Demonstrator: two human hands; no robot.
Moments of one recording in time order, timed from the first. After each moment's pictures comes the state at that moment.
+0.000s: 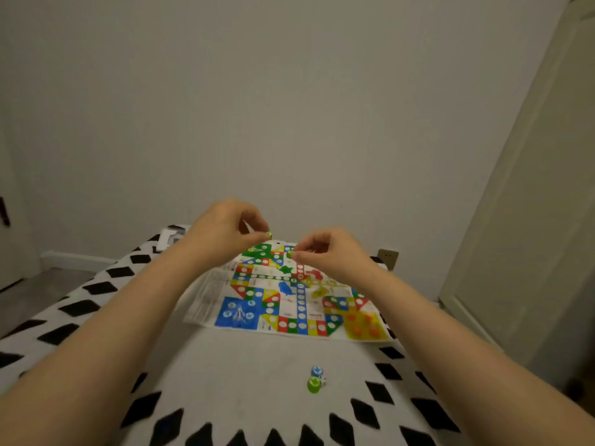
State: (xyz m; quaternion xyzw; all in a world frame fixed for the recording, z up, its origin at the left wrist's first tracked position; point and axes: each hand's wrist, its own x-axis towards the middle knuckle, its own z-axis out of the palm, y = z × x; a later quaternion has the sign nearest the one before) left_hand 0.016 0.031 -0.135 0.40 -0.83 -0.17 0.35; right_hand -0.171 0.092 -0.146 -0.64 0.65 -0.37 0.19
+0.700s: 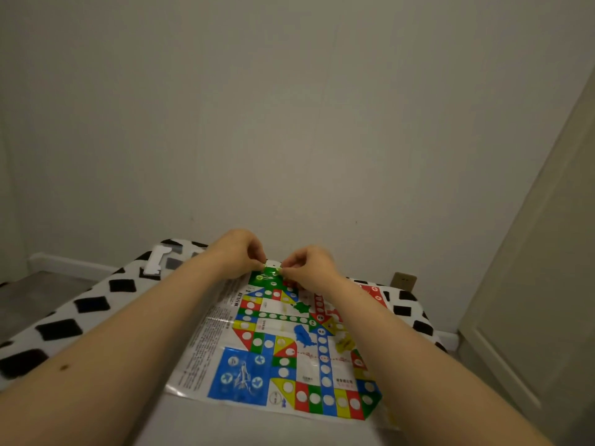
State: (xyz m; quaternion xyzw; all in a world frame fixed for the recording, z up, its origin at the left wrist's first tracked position) left_hand -0.012 -0.104 -0.184 0.47 -0.83 -0.22 0.22; right_hand -0.167 -0.049 -0.186 -0.60 0.71 -0.31 0.21
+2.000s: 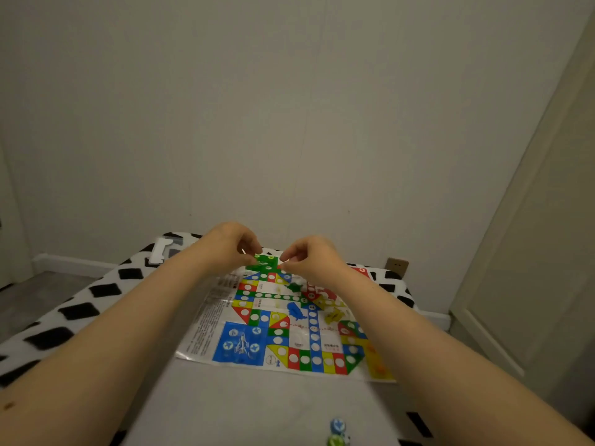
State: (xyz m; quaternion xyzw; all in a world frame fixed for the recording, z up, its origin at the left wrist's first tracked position) left_hand 0.007 -0.059 -0.174 0.43 -0.85 -0.19 0.24; right_hand -0.163 0.000 -0.170 -0.64 0.69 -0.29 0.18
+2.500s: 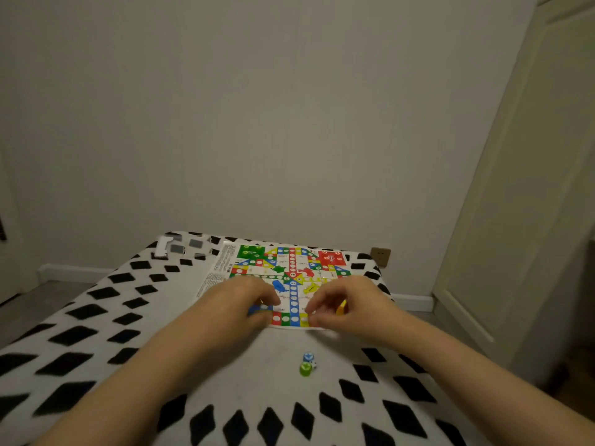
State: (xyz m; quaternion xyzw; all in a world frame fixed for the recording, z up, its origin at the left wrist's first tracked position) left_hand 0.017 0.094 -0.190 0.37 -0.90 -0.11 0.20; right_hand -0.176 0.181 -0.162 -0.71 0.63 -0.27 0.19
